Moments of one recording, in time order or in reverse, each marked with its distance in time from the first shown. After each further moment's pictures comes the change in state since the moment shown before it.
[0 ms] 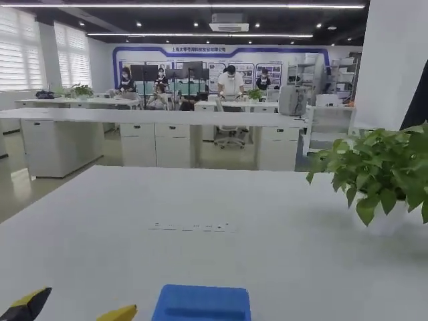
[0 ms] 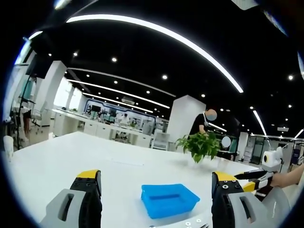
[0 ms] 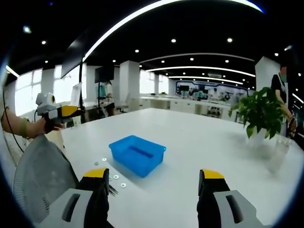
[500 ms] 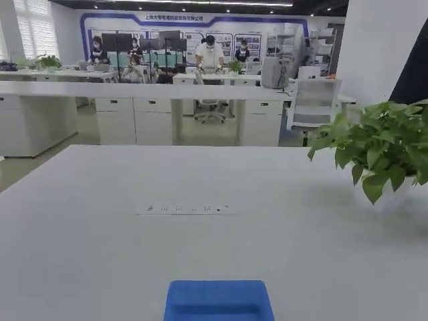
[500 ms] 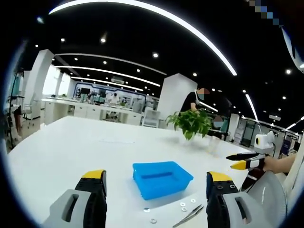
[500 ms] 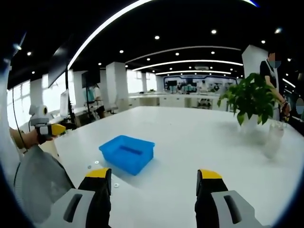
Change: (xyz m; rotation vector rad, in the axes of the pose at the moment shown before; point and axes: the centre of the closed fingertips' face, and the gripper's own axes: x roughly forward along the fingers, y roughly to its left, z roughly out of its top) left arm 0.006 -0.012 -0.049 0.024 0.275 -0.117; right arm 0.002 -0.019 -0.010 0.103 0.043 -0.075
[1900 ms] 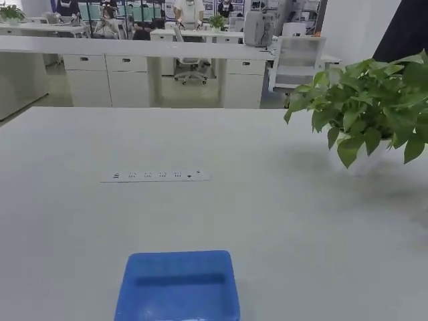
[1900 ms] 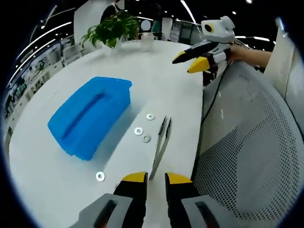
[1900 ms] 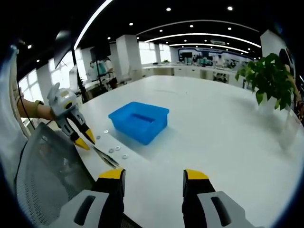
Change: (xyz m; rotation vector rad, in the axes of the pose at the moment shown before) left arm 0.024 -0.046 -0.148 0.589 0.839 -0.505; right arm 0.007 0.013 -0.052 -0.014 0.267 0.150
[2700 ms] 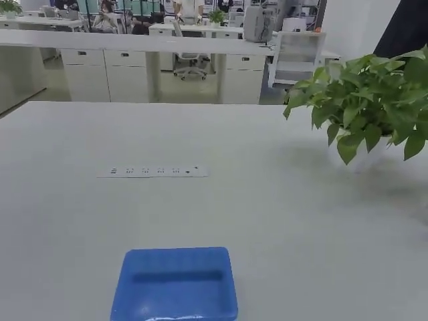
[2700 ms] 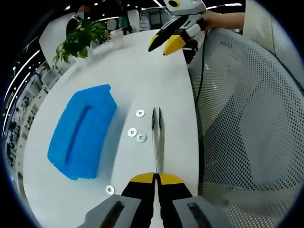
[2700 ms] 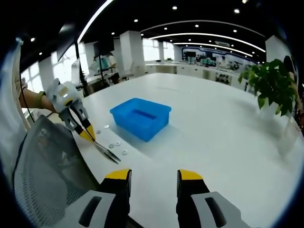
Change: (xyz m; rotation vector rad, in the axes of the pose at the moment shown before) left arm 0.001 0.001 0.003 0.243 0.052 -0.015; right arm 0.000 0.002 -0.004 -0.056 0.034 0.001
